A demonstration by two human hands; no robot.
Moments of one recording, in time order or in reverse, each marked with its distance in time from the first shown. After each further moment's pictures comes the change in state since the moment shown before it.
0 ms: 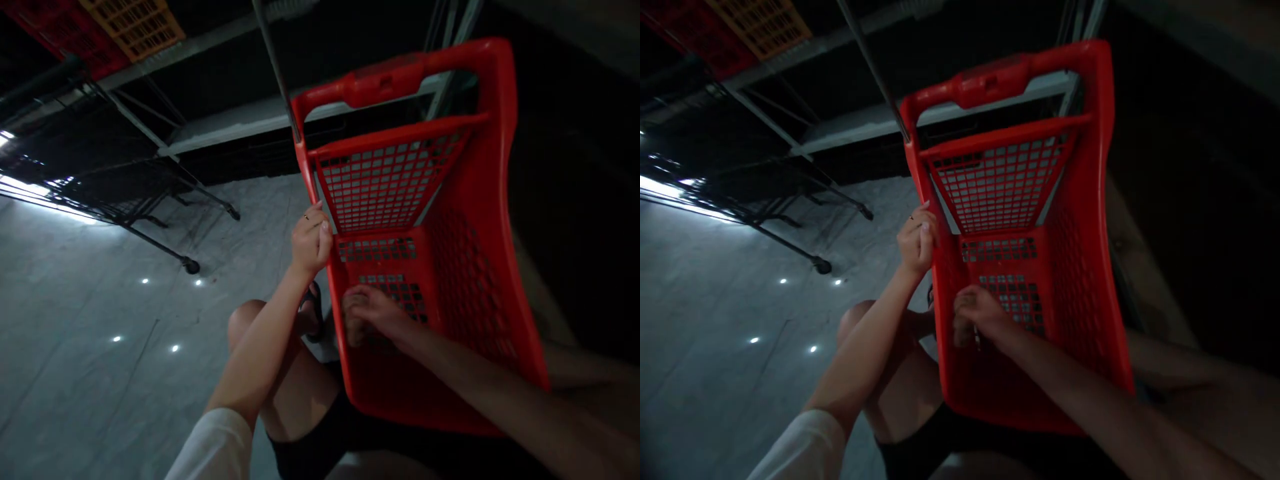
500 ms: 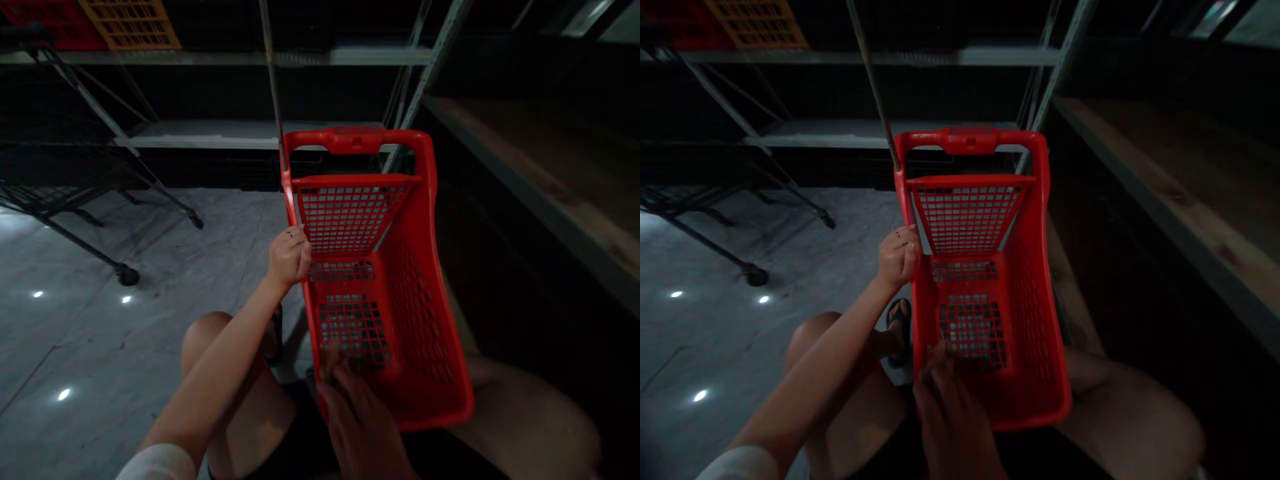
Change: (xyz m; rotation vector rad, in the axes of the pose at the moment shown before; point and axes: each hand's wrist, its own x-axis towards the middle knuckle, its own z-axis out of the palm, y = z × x) left_hand 0.002 -0.002 0.007 0.120 0.015 0.144; right_hand -0.135 0.000 0.014 -0.903 0.402 -0.887
